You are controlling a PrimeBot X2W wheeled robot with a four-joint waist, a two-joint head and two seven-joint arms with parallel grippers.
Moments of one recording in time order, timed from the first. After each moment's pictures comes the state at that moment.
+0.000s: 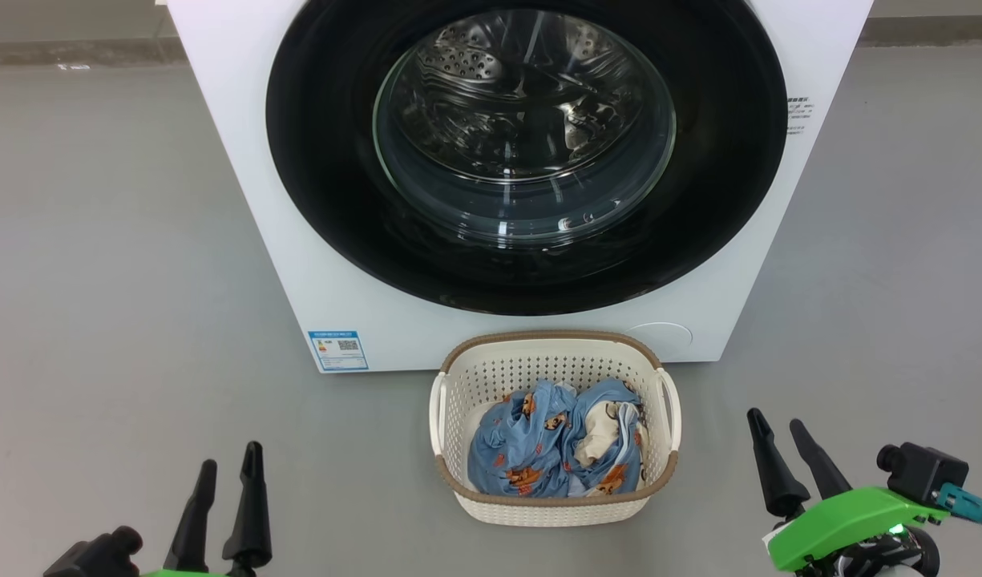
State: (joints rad) left arm -0.02 0.08 -0.07 0.23 -0.72 -0.12 -0.14; right arm -0.08 -0.13 0.13 0.40 0.75 0.12 -0.14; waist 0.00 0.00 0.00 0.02
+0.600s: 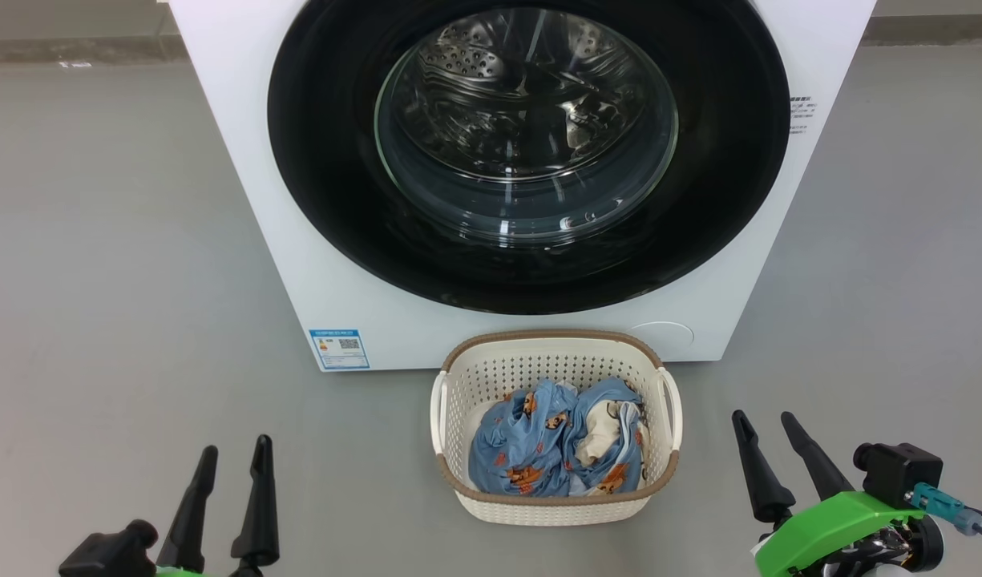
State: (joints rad) left arm -0.02 0.11 -0.10 0.21 -0.56 -0.13 -0.20; right arm -0.10 -0.14 0.17 0.42 0.56 0.12 -0.19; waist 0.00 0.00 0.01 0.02
